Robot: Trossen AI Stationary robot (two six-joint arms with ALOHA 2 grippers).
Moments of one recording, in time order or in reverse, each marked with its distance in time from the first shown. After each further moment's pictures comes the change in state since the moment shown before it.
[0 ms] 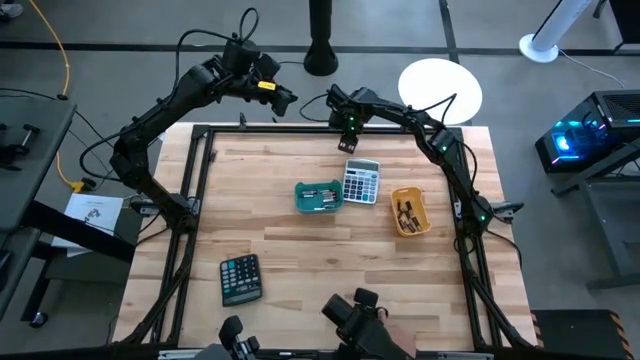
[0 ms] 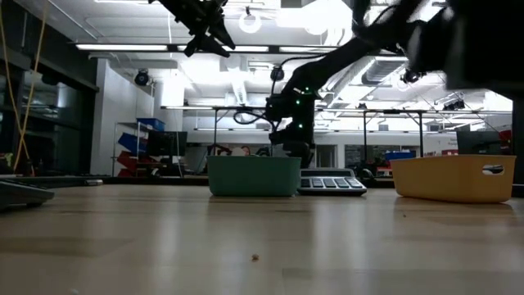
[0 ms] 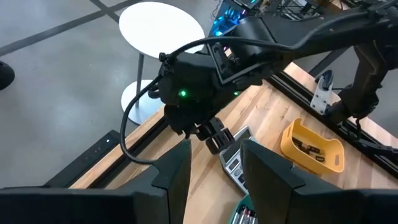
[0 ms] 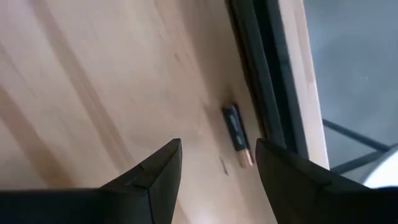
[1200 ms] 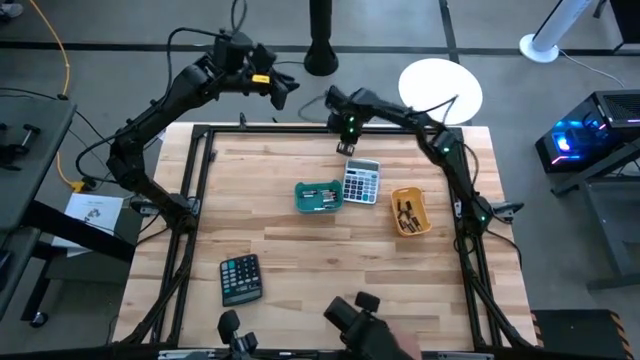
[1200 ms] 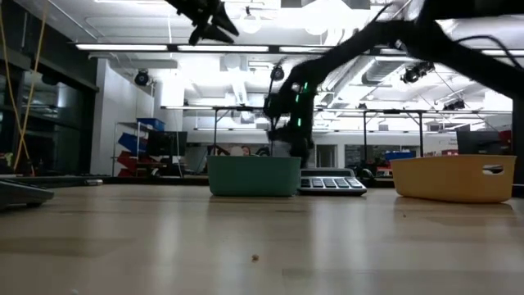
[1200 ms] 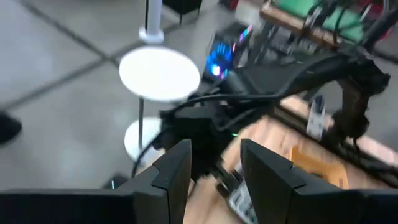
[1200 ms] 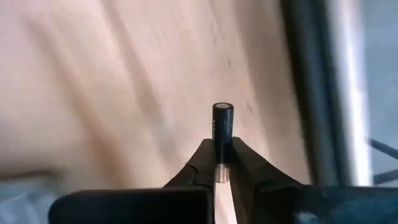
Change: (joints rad) left arm 0.002 -0.026 0.001 0.127 0.001 0.054; right arm 0.016 -0.014 -0.005 -0.031 -0.089 -0.006
